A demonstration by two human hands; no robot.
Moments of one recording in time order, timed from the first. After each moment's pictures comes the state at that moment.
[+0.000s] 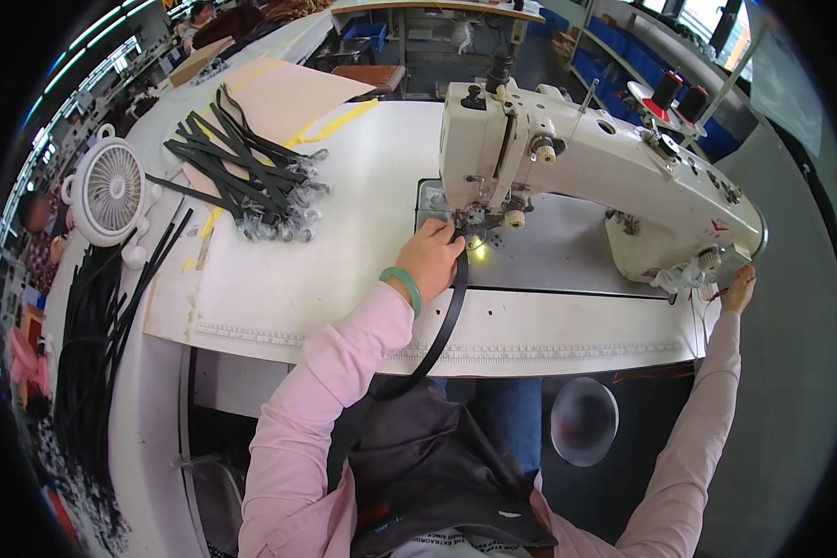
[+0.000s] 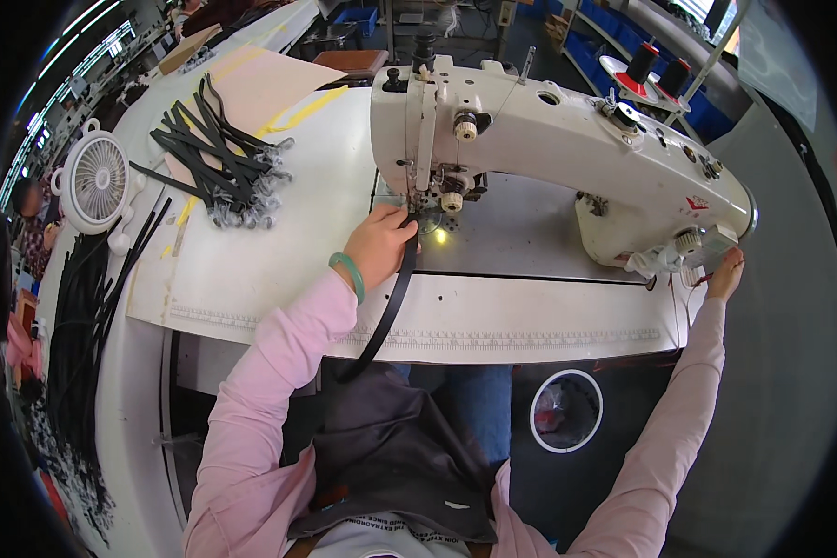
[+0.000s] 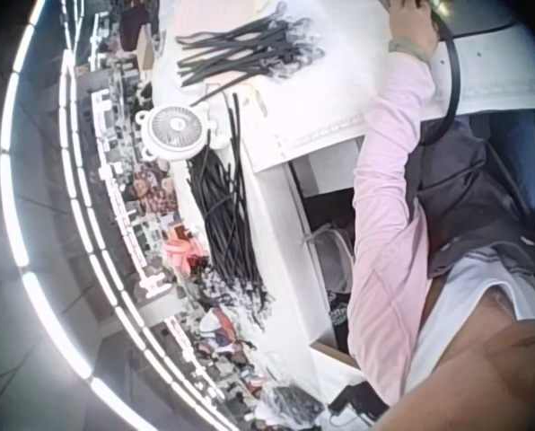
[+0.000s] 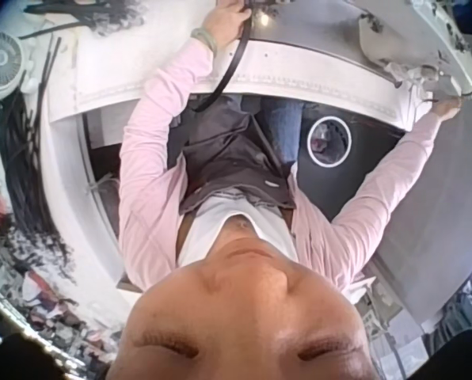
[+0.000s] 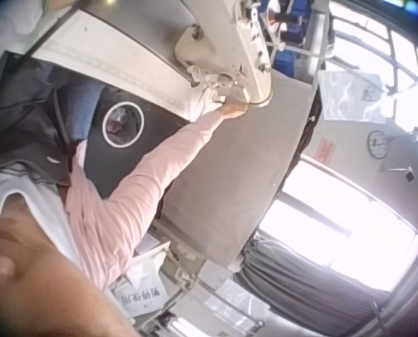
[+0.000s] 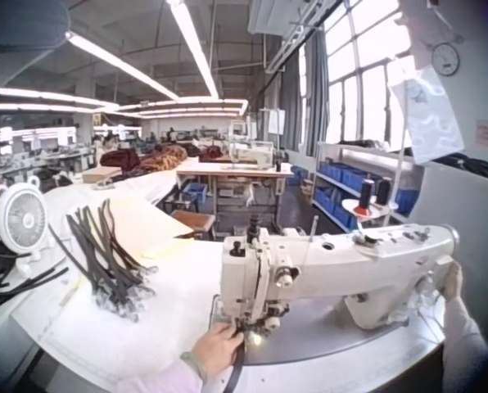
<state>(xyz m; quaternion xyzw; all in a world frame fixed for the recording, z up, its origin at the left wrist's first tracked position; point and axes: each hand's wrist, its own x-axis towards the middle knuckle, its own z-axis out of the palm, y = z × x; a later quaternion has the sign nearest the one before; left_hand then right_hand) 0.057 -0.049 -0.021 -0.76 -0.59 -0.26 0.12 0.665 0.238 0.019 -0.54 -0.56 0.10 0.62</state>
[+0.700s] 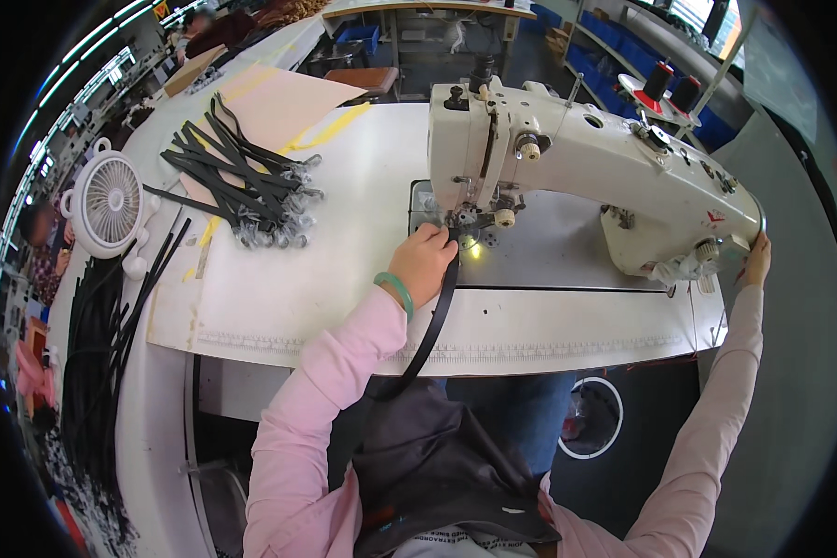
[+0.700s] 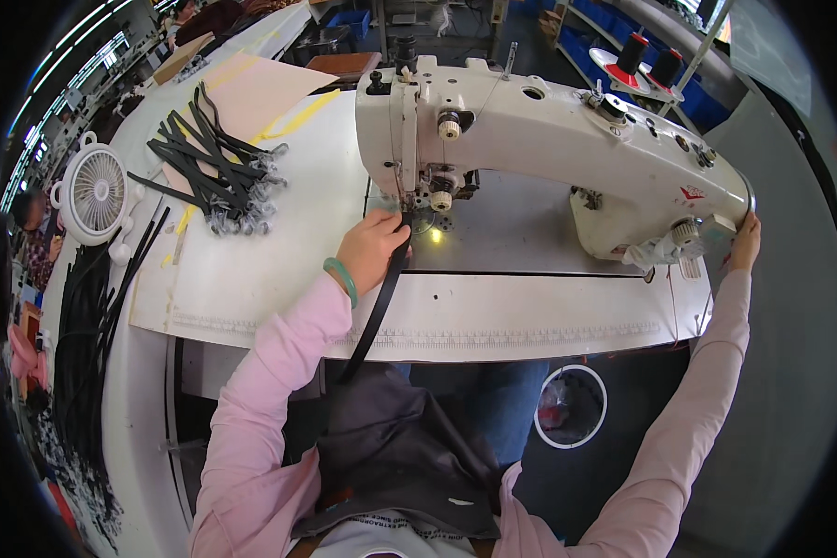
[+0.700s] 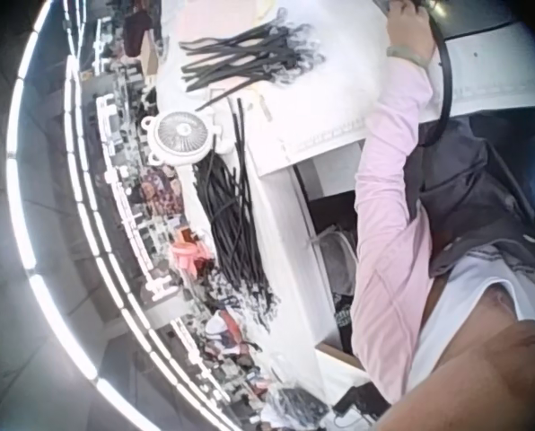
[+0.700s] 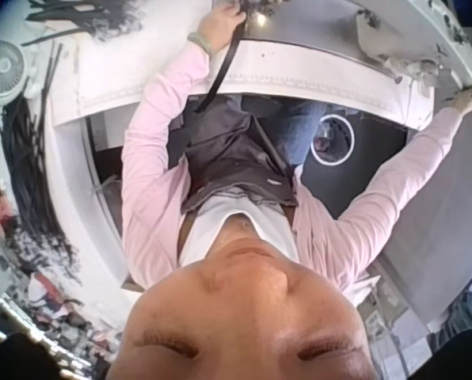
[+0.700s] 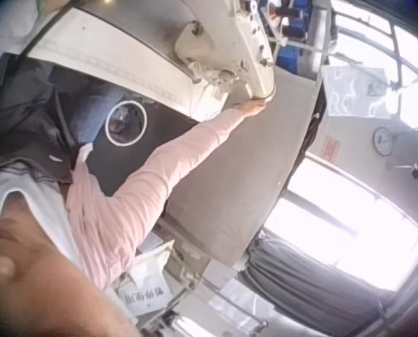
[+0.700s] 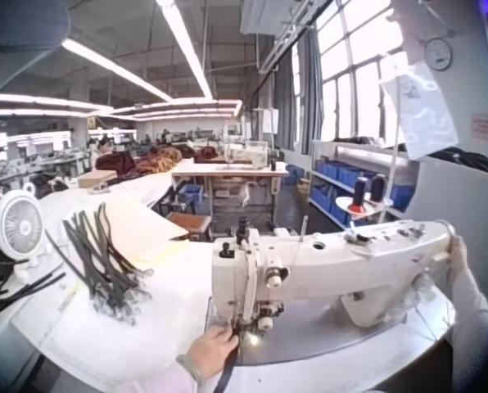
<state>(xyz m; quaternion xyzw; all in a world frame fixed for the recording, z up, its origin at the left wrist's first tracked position) 0.049 -0.070 -0.013 -0.76 -0.58 -0.23 0.17 0.619 0.262 0.062 -0.64 -0.53 0.16 0.54</state>
